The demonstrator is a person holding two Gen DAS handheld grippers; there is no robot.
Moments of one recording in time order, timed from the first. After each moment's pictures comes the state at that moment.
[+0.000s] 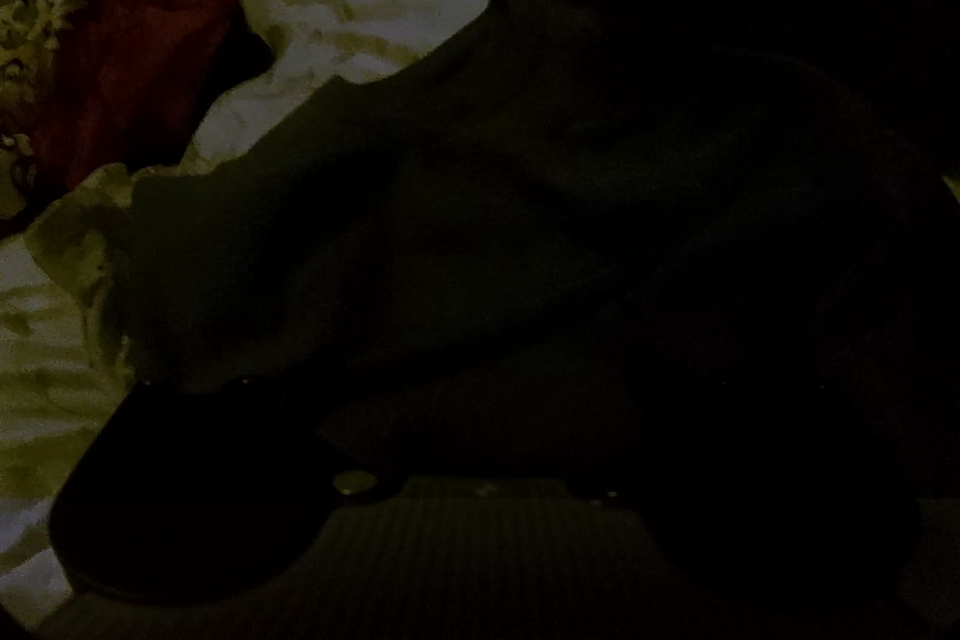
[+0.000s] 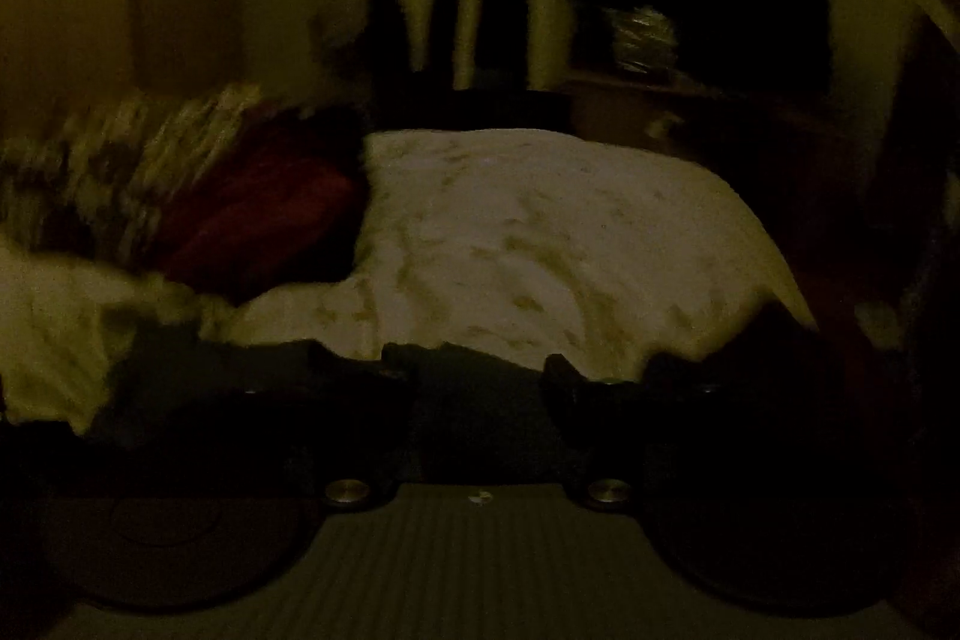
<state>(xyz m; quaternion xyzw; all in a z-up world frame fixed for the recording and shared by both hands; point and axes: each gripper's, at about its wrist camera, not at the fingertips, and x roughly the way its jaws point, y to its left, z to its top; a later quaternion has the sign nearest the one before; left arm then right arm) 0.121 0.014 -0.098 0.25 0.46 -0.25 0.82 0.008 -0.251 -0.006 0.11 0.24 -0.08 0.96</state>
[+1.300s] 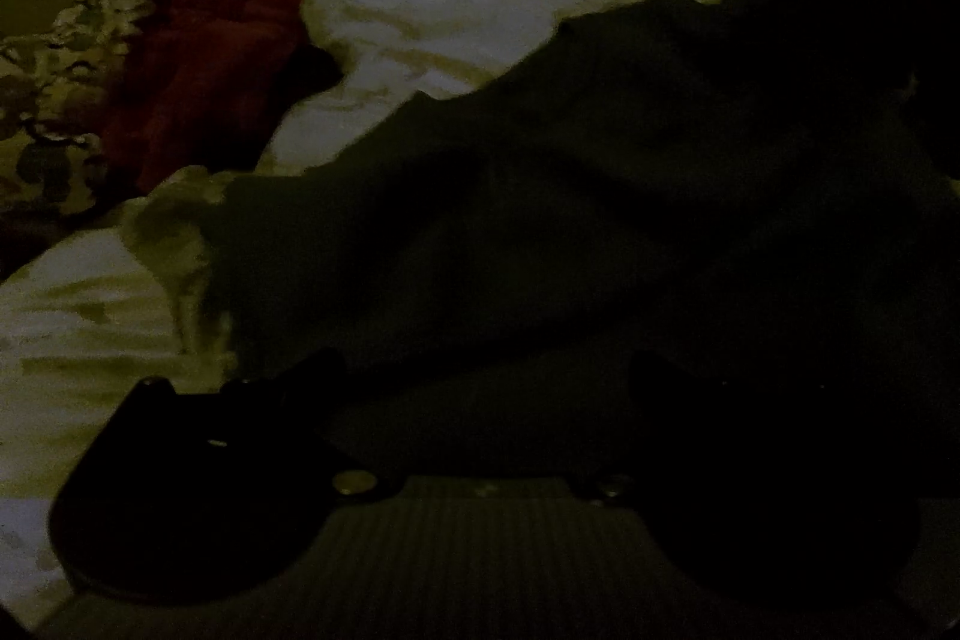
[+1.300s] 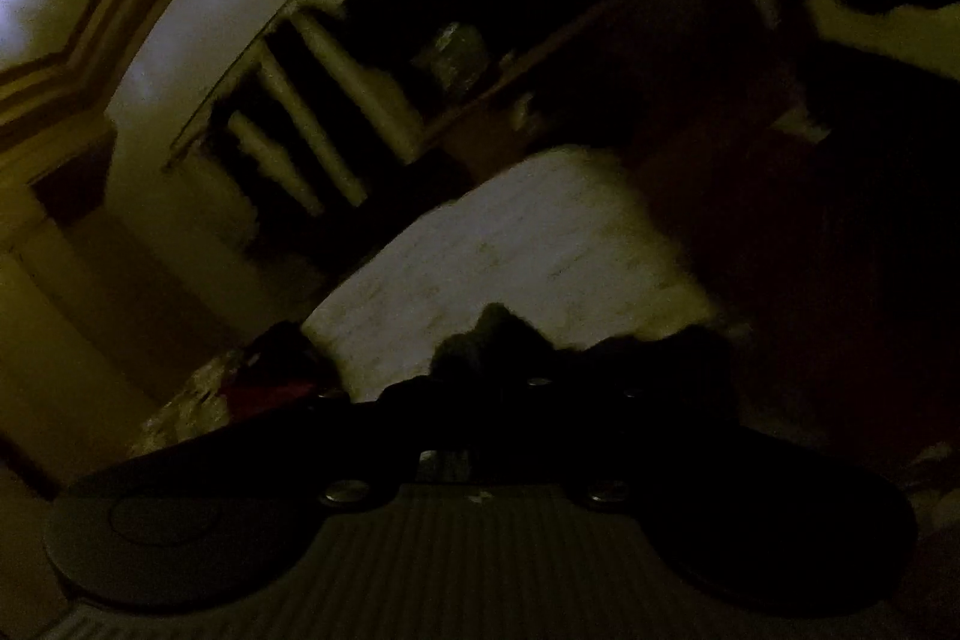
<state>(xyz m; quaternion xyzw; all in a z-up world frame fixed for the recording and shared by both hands) 0.123 0.060 -0.066 0.25 0.43 -0.22 0.84 -0.088 -0.410 0.103 0.41 0.19 -0.11 0.89</state>
